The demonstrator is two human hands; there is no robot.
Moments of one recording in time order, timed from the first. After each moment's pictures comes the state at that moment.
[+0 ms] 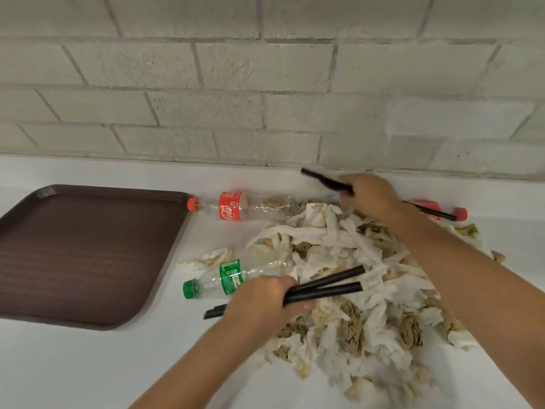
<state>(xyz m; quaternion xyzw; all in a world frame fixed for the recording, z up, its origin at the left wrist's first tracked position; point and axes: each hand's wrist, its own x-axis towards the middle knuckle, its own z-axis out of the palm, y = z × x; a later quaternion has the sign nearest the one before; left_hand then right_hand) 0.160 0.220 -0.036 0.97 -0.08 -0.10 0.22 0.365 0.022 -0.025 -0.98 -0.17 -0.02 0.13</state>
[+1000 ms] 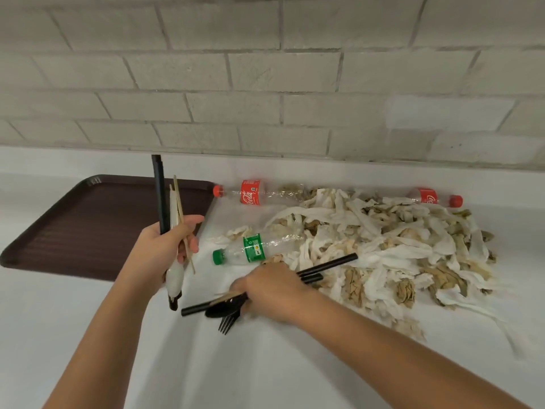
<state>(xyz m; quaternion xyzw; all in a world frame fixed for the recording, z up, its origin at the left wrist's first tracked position) 0.100 0.348 0.021 0.72 0.23 0.08 0.64 0.136 0.169 -0.032 -0.88 -0.45 0.14 0.07</state>
